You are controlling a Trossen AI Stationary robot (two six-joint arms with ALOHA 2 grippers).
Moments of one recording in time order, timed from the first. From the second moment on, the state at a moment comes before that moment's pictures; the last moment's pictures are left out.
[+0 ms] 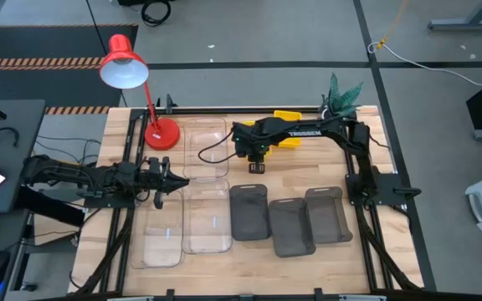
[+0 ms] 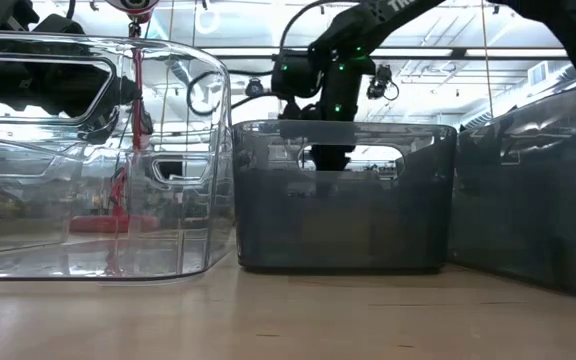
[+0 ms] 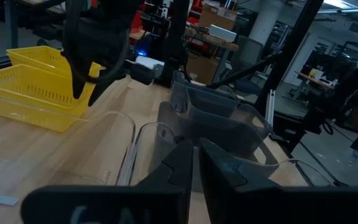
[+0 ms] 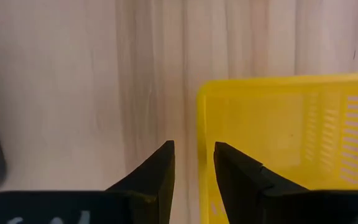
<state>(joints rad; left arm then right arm) -0.10 0.33 0.01 0.29 -0.11 -0.33 -0.26 2.04 1.62 -0.90 0.08 -0.22</state>
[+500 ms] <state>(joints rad) -0.10 0.33 0.01 0.29 -0.11 -0.33 -0.27 2.04 1.58 -0.88 0.08 -0.25</state>
